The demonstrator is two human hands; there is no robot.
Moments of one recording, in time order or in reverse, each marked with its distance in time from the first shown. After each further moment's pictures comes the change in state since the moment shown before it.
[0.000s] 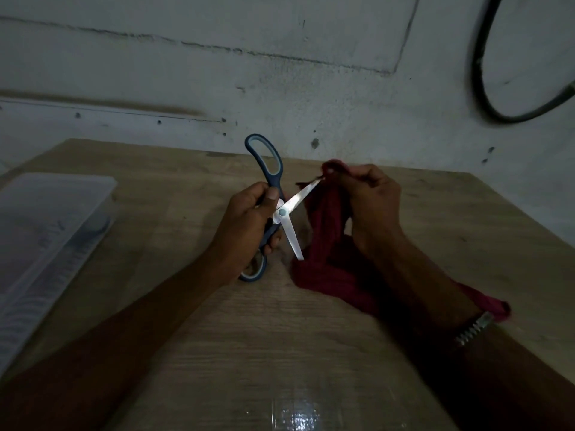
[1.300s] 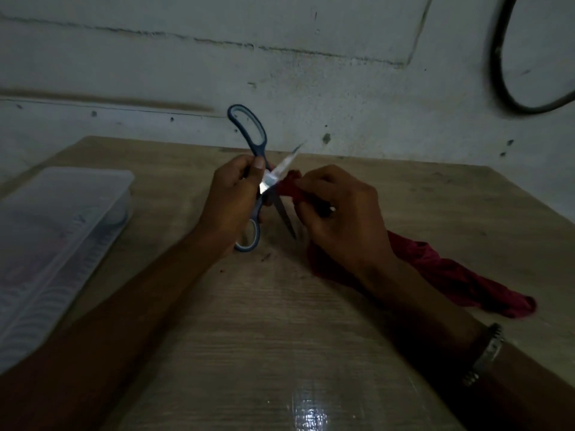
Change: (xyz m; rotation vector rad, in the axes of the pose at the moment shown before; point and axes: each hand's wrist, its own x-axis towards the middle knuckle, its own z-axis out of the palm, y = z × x) left_hand 0.021 0.009 -0.029 0.124 0.263 0.099; right_hand -0.047 -0.002 0.020 -0.815 -0.340 -0.859
